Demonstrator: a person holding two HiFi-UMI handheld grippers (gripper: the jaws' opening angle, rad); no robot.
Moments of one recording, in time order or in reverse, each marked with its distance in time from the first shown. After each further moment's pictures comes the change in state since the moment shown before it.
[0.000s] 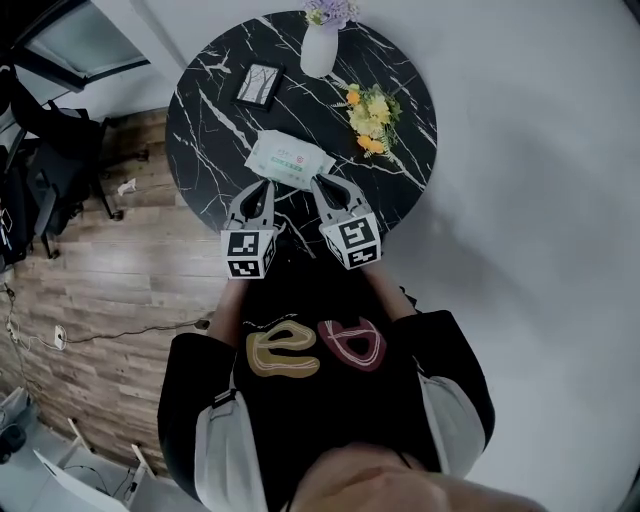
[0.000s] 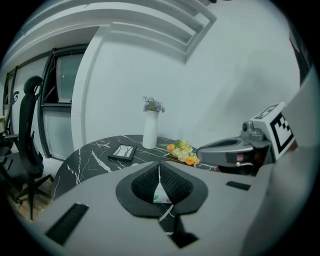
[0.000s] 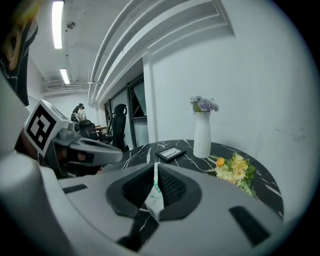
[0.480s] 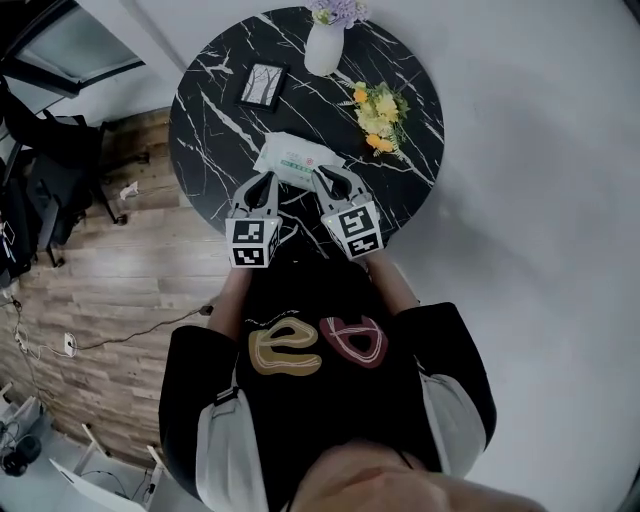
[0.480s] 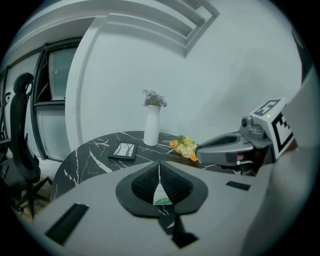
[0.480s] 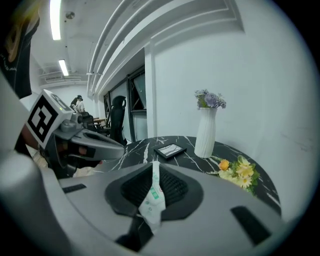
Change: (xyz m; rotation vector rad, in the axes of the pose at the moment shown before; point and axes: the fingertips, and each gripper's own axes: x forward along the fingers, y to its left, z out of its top) left arm 0.026 0.031 0.005 0.030 0.062 -0.047; right arm 0.039 -0.002 0.007 -0.037 0.071 -0.025
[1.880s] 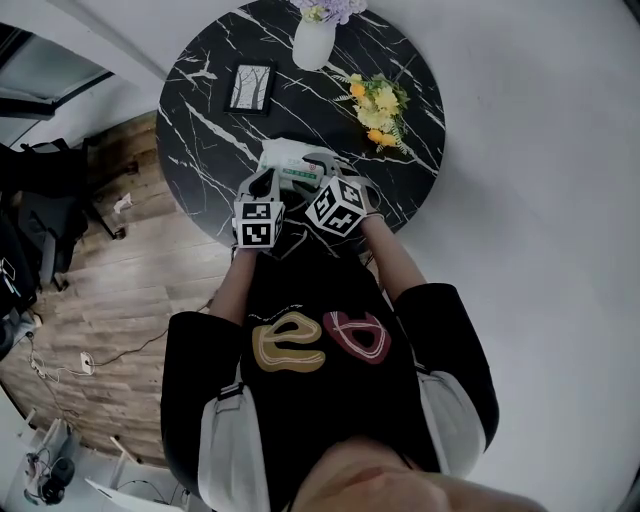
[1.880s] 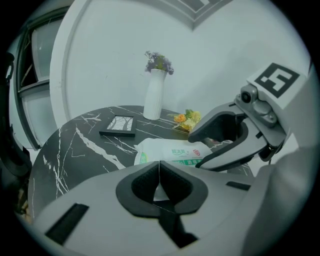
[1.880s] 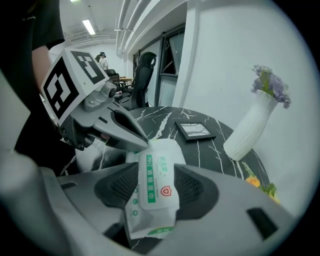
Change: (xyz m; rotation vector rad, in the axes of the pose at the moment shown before) left arm 0.074 0.037 -0.062 0.002 0.263 -0.081; right arm 0.083 0.019 -0.048 -0.374 0.403 0.224
